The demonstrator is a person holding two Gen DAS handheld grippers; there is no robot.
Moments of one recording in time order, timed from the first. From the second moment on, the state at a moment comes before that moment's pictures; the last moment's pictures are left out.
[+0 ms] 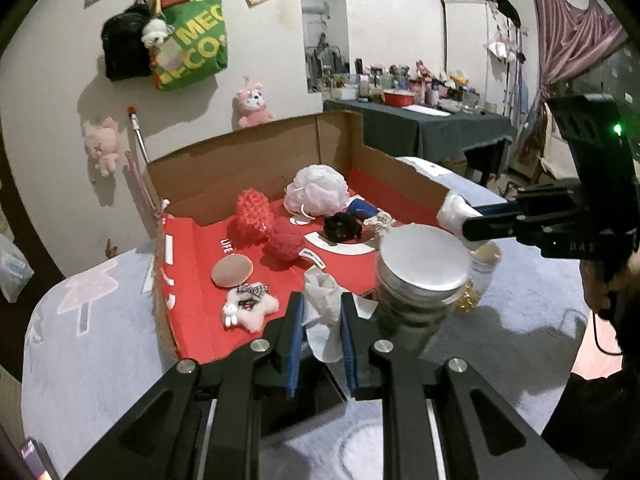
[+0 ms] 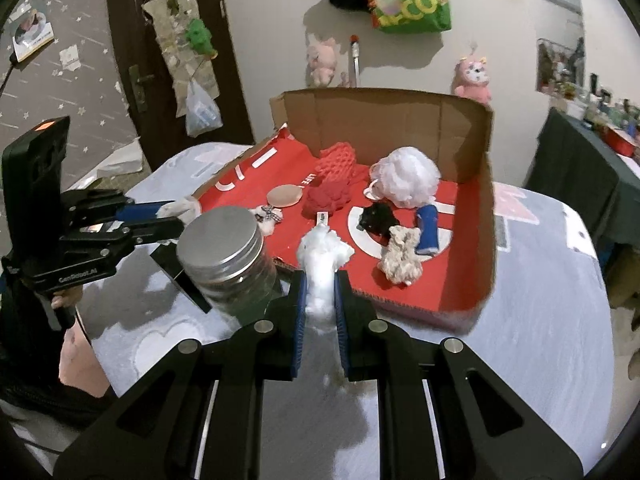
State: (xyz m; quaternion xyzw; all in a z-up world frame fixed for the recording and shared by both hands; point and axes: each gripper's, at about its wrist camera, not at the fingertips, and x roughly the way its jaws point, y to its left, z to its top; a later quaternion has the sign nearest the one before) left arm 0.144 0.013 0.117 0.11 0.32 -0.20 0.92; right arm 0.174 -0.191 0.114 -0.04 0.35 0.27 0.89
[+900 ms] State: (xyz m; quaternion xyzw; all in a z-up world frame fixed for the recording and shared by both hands) left arm 0.291 -0.017 0.063 0.12 0.50 -0.26 0.82; right arm 0.329 -0.141 0.047 -0.04 0.56 0.32 0.76
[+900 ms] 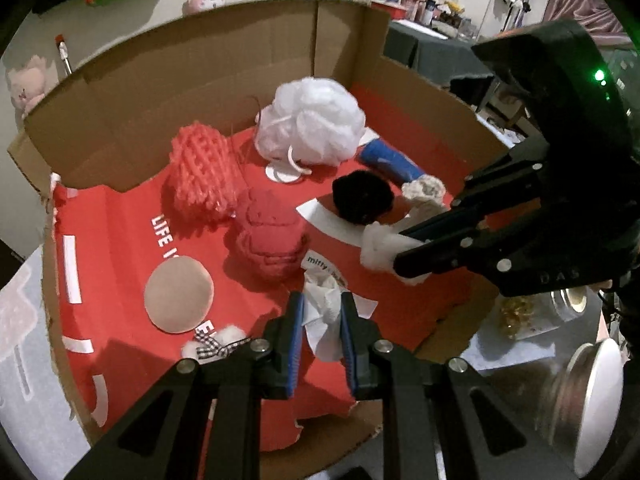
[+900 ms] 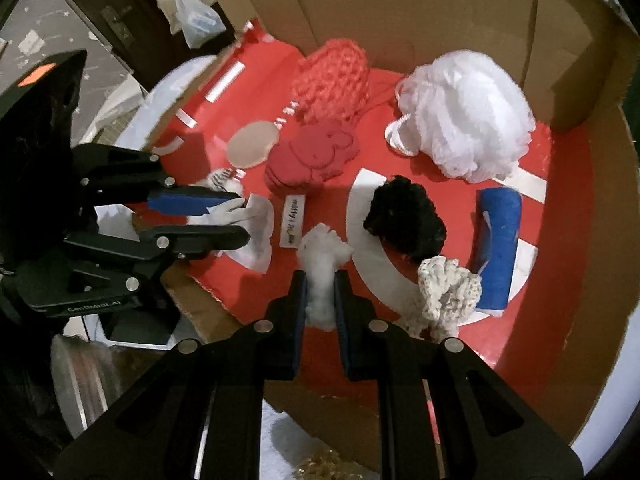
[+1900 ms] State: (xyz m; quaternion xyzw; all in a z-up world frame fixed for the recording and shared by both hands) left arm 0.295 -0.022 0.055 0.12 0.52 -0.24 0.81; right arm 0.341 -0.132 0.039 -0.08 0.58 0.28 0.76
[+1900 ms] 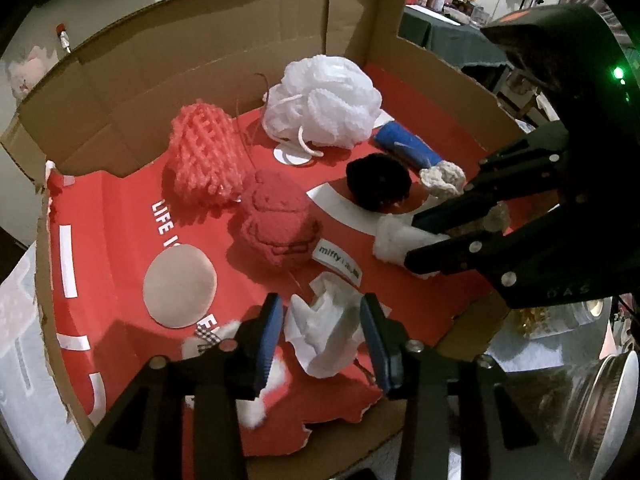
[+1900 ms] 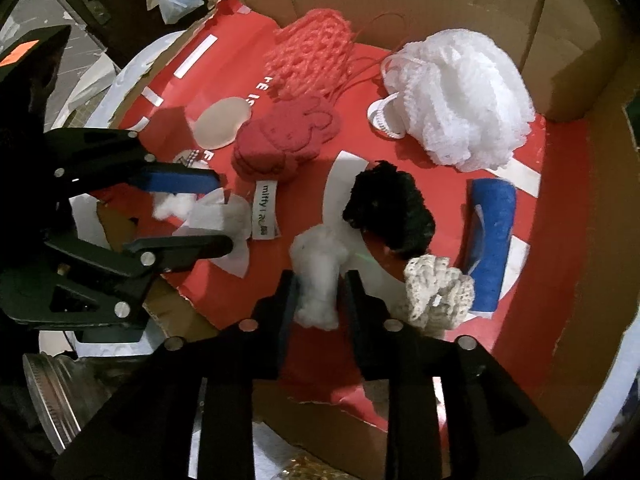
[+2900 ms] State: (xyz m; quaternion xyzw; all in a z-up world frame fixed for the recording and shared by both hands) left arm 0.243 0.032 0.098 0.01 0.42 -0.09 0.90; right arm 0.271 -0.182 0.100 -0.02 0.47 0.12 0.88
